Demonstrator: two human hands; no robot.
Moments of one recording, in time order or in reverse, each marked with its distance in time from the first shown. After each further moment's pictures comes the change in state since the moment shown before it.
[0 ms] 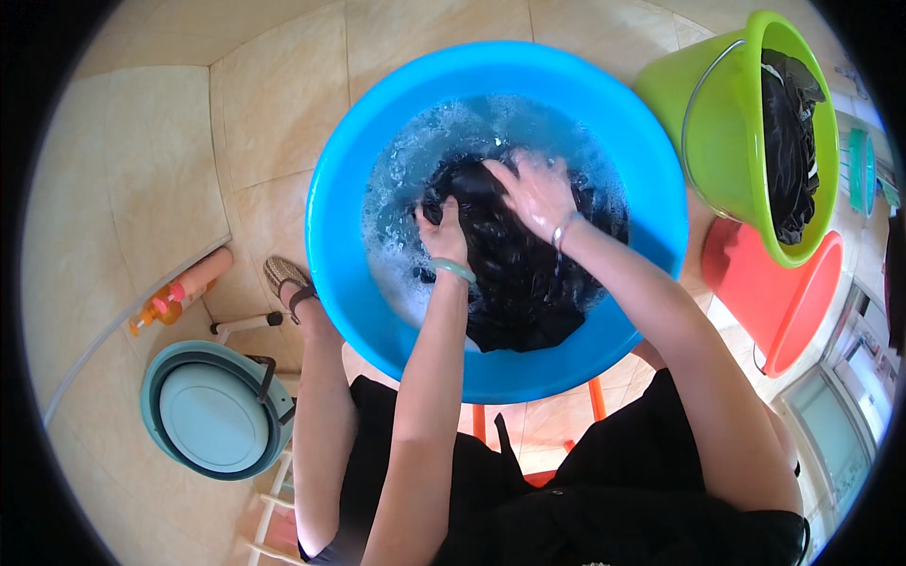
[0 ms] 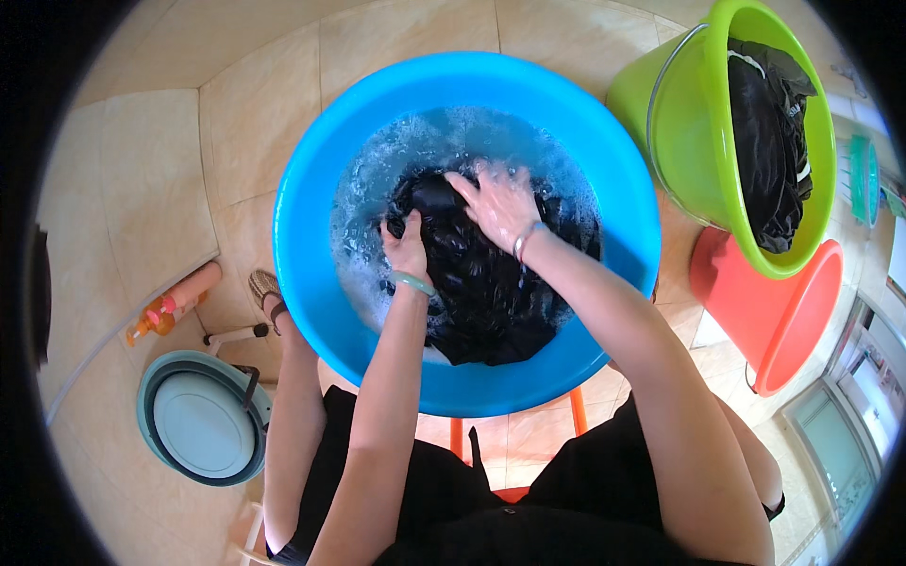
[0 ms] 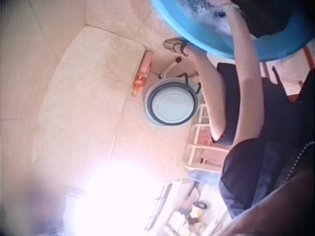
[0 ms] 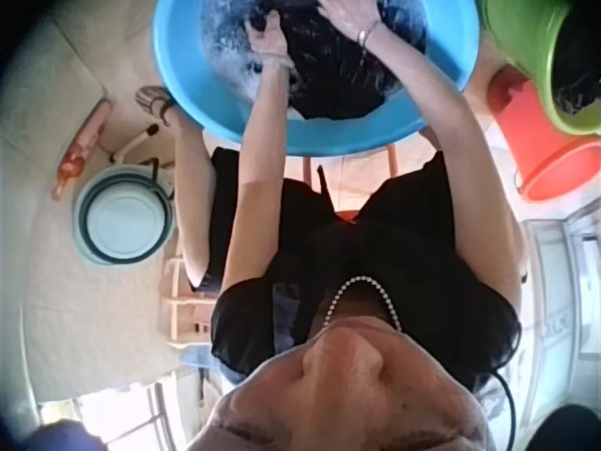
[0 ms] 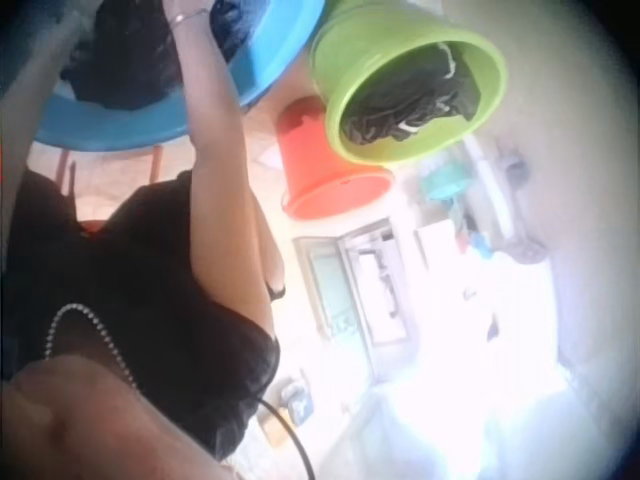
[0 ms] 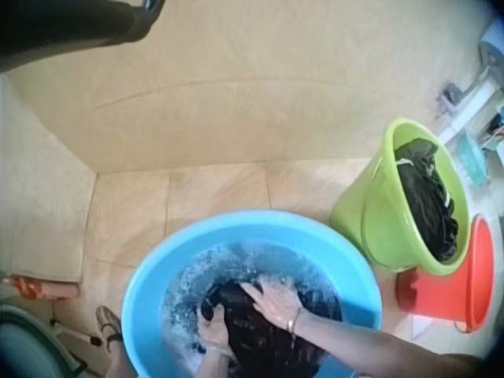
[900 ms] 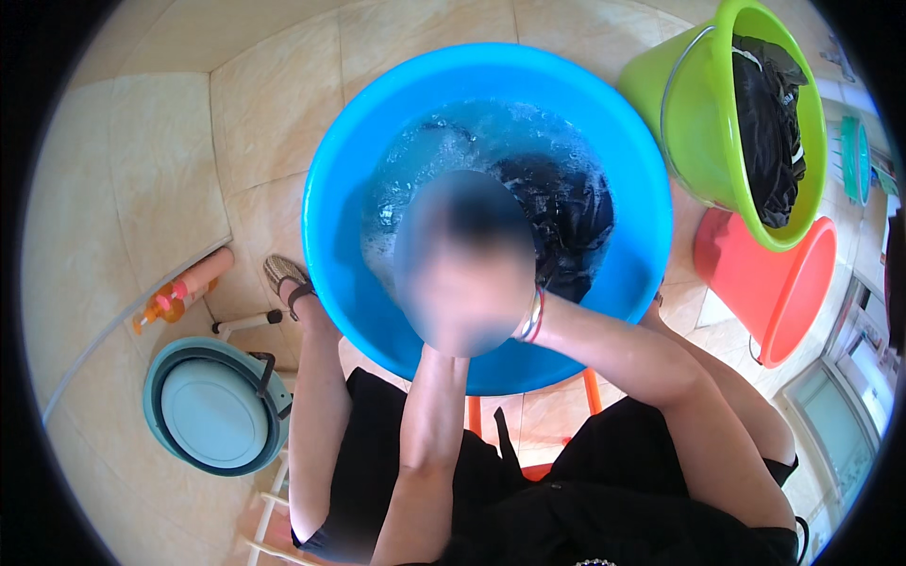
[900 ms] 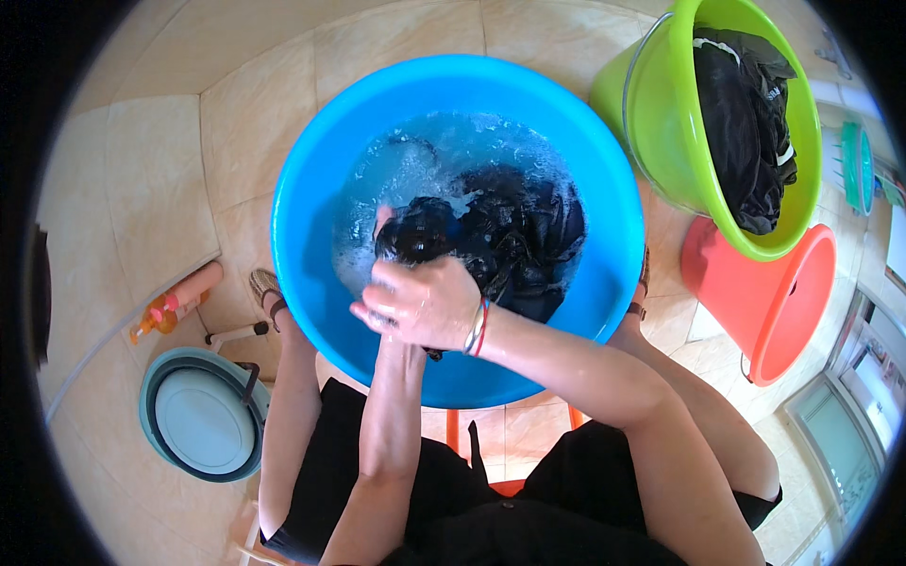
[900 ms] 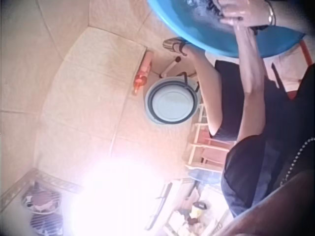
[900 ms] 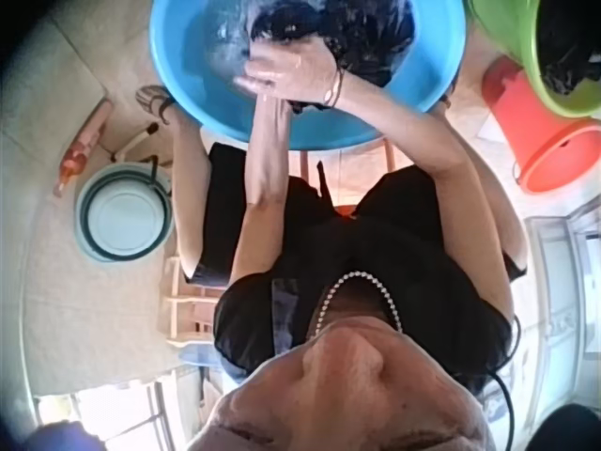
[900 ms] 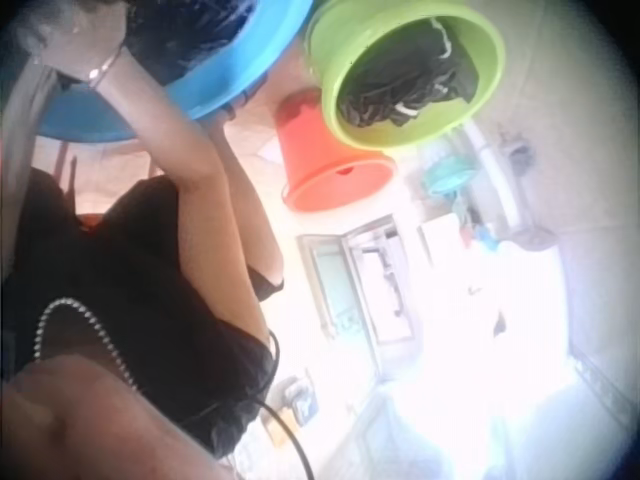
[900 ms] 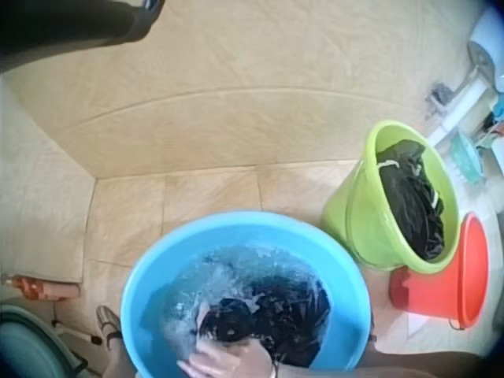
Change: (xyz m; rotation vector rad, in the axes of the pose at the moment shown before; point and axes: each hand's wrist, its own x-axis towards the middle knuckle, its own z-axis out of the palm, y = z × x) left_hand -0.072 0.023 -0.009 -0.543 -0.273 -0.356; right_hand -0.059 -0.086 -0.082 0.692 0.604 -0.326
